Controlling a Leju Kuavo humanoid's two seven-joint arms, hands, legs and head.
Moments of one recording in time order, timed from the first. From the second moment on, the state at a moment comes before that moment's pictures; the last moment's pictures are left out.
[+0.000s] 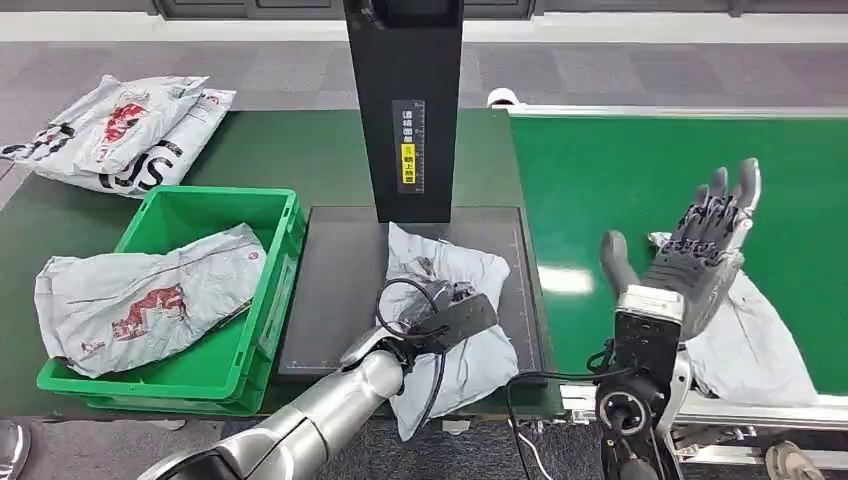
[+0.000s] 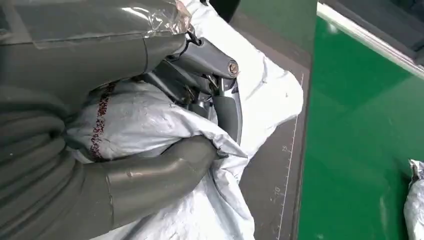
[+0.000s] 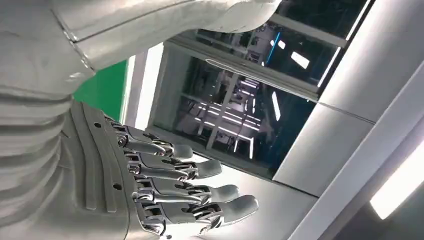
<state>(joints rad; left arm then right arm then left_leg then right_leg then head) -0.66 -0.35 -0.58 -0.43 -0.49 0.15 -0.24 -0.14 0.13 0.17 -1.72 0.59 -0.69 -0.26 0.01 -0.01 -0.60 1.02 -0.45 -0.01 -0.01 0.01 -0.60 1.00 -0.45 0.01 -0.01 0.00</state>
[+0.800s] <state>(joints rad) -0.62 -0.05 -0.39 -1.19 -0.71 0.30 -0.18 -0.04 0.12 0.11 -1.78 0.56 -0.70 -0.30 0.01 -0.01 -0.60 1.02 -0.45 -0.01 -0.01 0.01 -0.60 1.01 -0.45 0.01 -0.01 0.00</state>
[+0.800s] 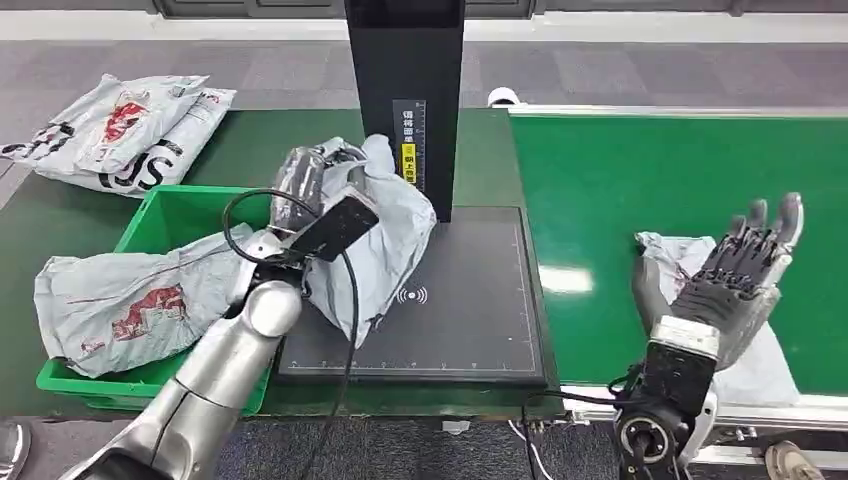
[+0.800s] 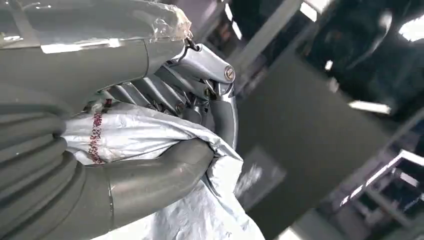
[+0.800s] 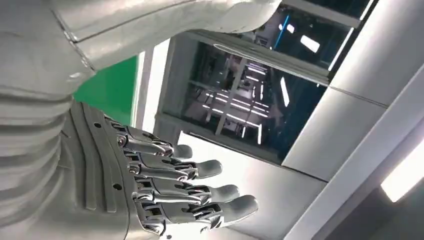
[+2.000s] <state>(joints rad) -0.16 0.25 0.18 -1.49 -0.99 0.40 -0.08 0.06 0.08 0.11 -1.78 0.56 -0.61 -0.22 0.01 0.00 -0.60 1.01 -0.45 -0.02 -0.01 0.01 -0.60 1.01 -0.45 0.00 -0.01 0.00</state>
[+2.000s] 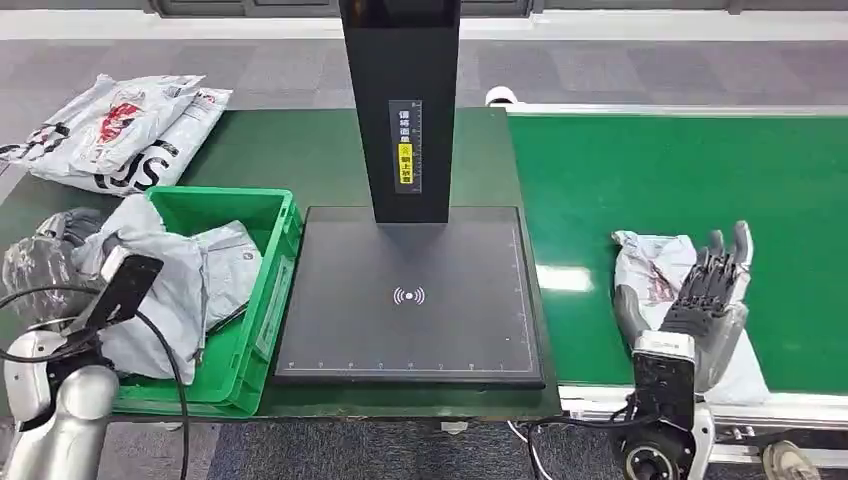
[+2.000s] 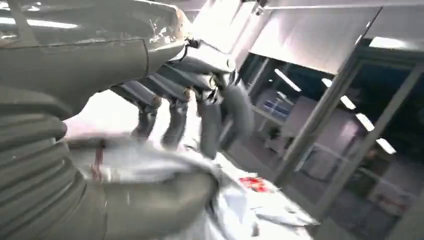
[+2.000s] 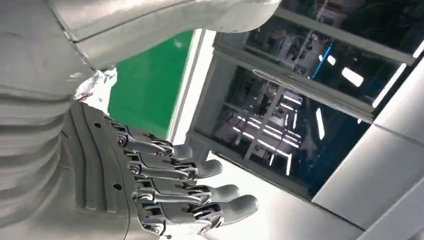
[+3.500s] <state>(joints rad) -0.15 0.04 -0.17 -1.58 -0.15 0.00 -0.21 0.01 0.08 0.12 -1.68 0.54 -0.58 -0.18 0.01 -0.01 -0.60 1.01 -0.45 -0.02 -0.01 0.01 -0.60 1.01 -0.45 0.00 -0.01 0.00</state>
